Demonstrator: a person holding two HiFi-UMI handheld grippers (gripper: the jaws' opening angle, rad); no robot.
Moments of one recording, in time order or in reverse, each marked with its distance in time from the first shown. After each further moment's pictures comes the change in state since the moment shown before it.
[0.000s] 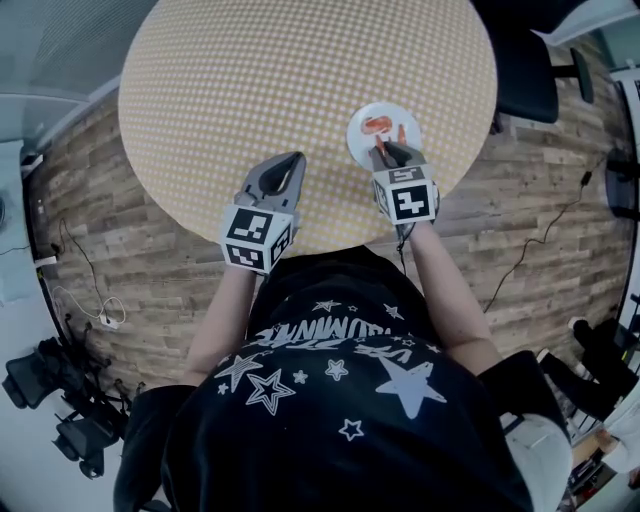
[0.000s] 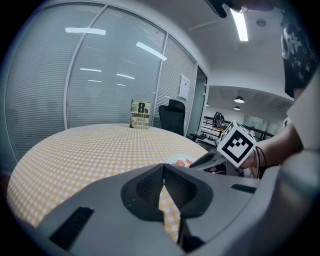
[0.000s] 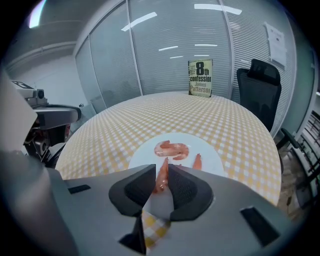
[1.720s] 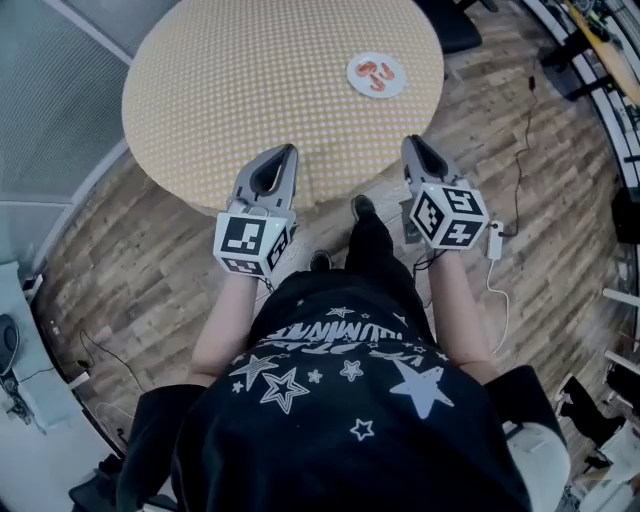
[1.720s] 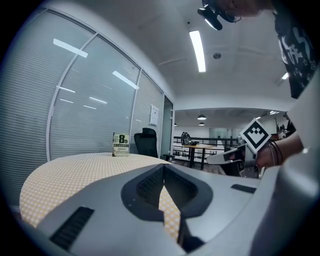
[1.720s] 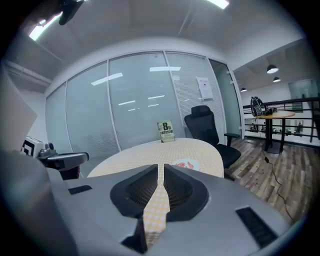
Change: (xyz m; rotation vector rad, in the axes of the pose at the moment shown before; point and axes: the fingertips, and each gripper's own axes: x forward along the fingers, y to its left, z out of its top) left arm -0.212 0.024 0.013 0.187 -0.298 -0.329; right arm -0.214 0.185 -0.011 0.387 -0.594 -0.398
